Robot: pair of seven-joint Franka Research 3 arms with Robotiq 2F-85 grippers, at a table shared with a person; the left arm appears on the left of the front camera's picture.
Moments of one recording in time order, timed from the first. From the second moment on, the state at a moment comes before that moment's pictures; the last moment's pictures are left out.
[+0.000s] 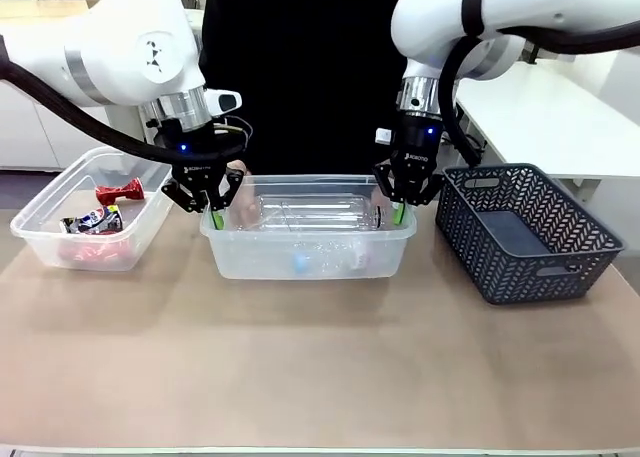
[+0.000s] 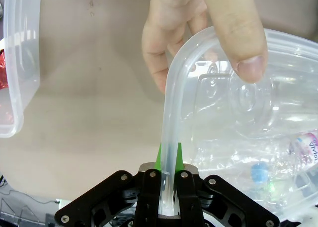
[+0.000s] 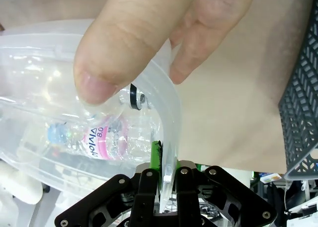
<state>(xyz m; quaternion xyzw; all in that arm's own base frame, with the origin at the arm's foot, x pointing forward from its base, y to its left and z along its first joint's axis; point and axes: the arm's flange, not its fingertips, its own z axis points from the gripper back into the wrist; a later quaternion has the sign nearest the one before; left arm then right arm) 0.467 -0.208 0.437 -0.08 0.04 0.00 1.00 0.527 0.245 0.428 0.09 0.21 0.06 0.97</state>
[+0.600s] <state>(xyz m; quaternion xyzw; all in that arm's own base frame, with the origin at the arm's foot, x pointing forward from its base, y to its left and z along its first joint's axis) 0.466 -0.211 0.444 -0.09 0.03 0.00 1.00 0.528 0.228 0.432 0.11 0.18 0.02 0.98</state>
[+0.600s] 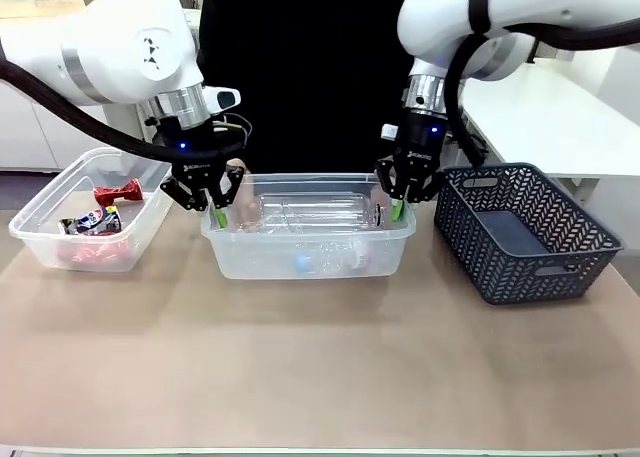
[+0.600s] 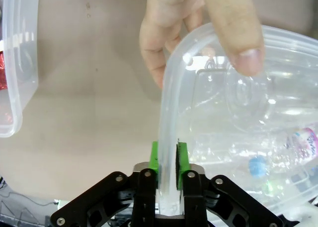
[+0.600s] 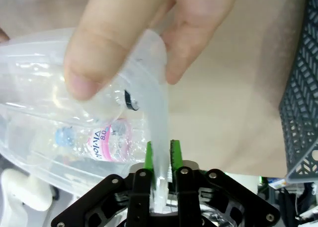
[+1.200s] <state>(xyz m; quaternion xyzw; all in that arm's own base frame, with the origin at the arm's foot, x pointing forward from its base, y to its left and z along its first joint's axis) 0.409 -0.193 0.534 -0.12 -0.17 0.00 0.98 0.460 0.154 0.512 0.27 -0.11 -0.04 0.96</state>
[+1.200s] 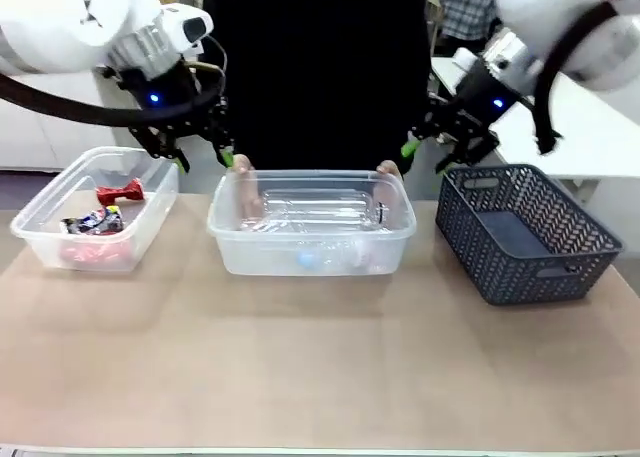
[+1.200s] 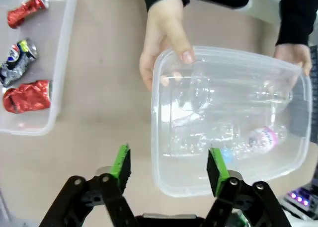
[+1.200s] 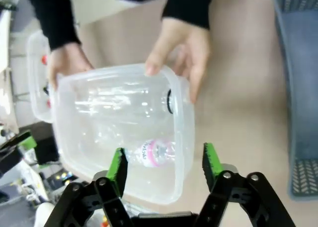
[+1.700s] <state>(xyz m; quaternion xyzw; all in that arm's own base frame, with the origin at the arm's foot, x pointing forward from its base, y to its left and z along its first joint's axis) 0.396 -0.188 0.503 -0.17 -0.18 0.01 0.97 0.445 0.148 0.501 0.29 -0.15 -0.02 0.95</state>
